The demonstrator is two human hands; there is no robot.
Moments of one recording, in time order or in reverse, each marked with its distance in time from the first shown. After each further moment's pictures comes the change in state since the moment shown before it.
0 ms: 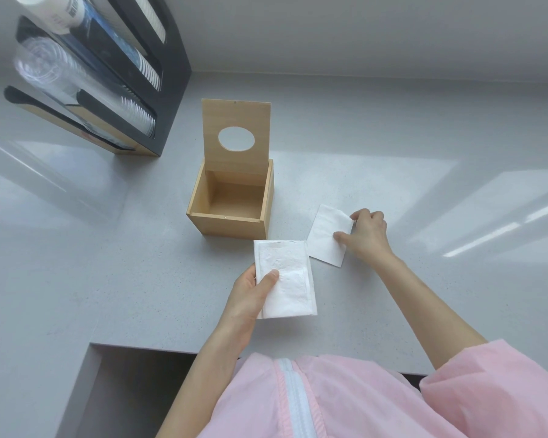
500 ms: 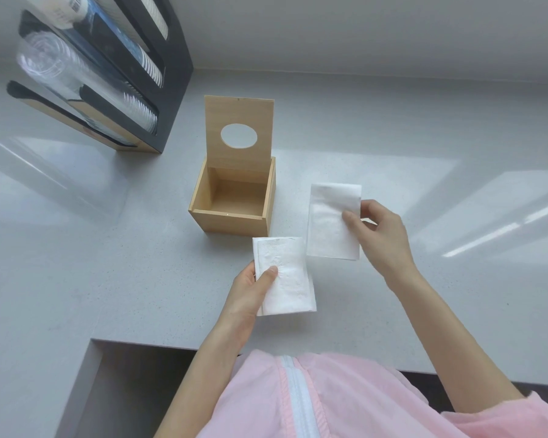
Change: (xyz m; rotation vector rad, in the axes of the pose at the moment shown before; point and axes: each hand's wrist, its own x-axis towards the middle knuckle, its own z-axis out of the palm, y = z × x) left_hand -0.001 0.001 -0.002 -0.036 -0.004 0.009; right_hand -0.063 -0.023 -0.031 0.575 0.101 -0.217
